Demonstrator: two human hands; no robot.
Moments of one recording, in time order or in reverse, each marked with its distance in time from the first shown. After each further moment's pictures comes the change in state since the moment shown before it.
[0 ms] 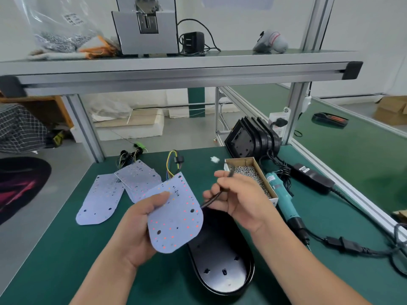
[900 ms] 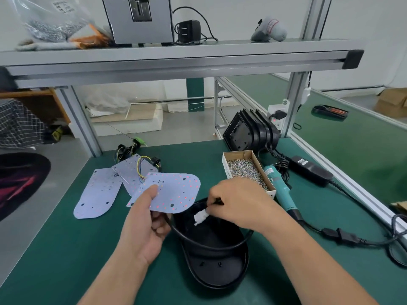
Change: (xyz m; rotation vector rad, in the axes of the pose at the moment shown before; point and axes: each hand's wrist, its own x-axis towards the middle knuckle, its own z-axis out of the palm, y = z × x) left_hand 0.021 -0.030 0.001 -0.024 0.415 0.172; right_hand -0.019 -0.011 -0.005 -1.897 -0.194 -0.383
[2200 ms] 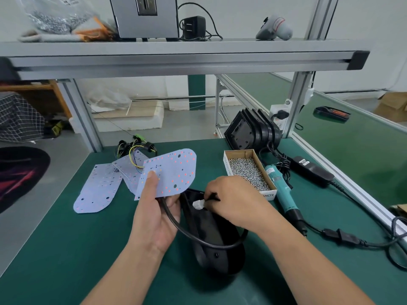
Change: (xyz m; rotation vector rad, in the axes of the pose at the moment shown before) left_hand -0.006 -0.003 0.025 -0.320 -0.250 0.103; right_hand 0.007 -0.006 0.008 0.195 -0.001 0.060
